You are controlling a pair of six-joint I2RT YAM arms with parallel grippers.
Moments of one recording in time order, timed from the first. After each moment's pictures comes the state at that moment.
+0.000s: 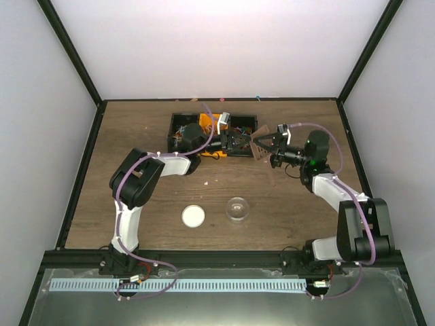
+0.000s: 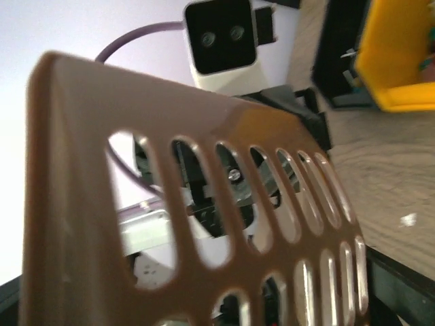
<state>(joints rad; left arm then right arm) -0.58 2.07 1.18 1.07 0.89 -1.31 0.09 1.37 0.64 0.72 -1.19 1.31</state>
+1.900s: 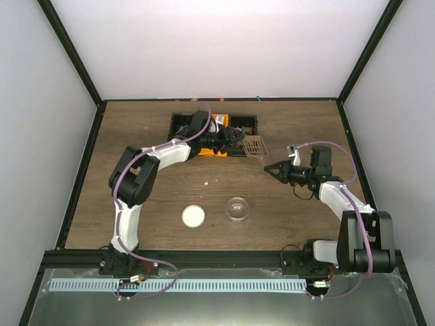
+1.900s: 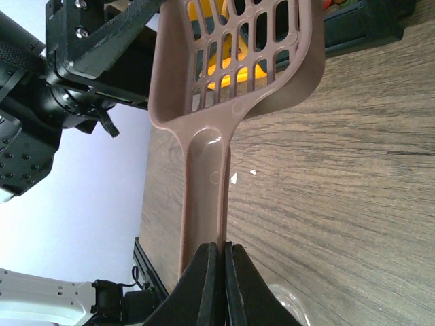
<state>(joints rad) -0.54 2.08 1.41 0.18 0.64 -1.14 -0.02 1.27 0.57 -0.04 -1.00 0.56</state>
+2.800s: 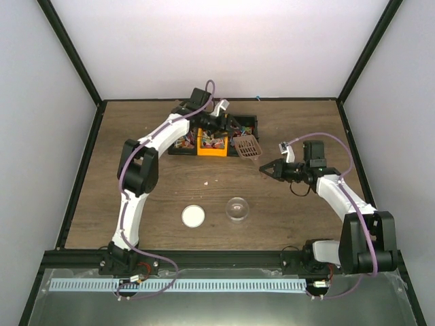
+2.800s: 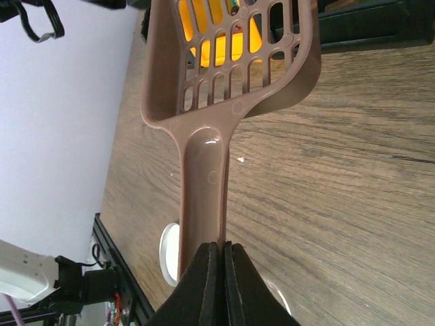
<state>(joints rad) -0.45 2.25 1.96 -0.48 0.82 -0.59 0.07 1.27 0.69 -0.25 -0.91 0.39</state>
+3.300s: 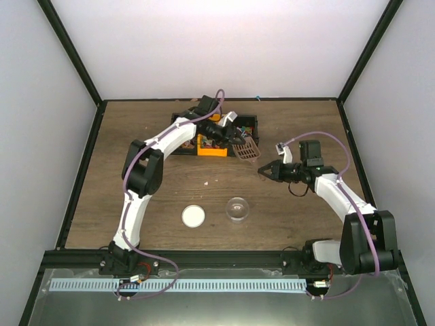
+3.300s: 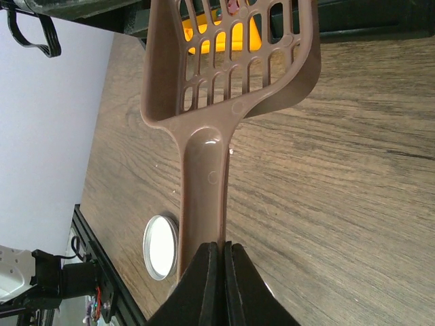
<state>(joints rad) -0.50 2.28 1.94 -0.63 0.89 -0.50 0.12 1.27 0.71 -0.30 -0.84 0.33</state>
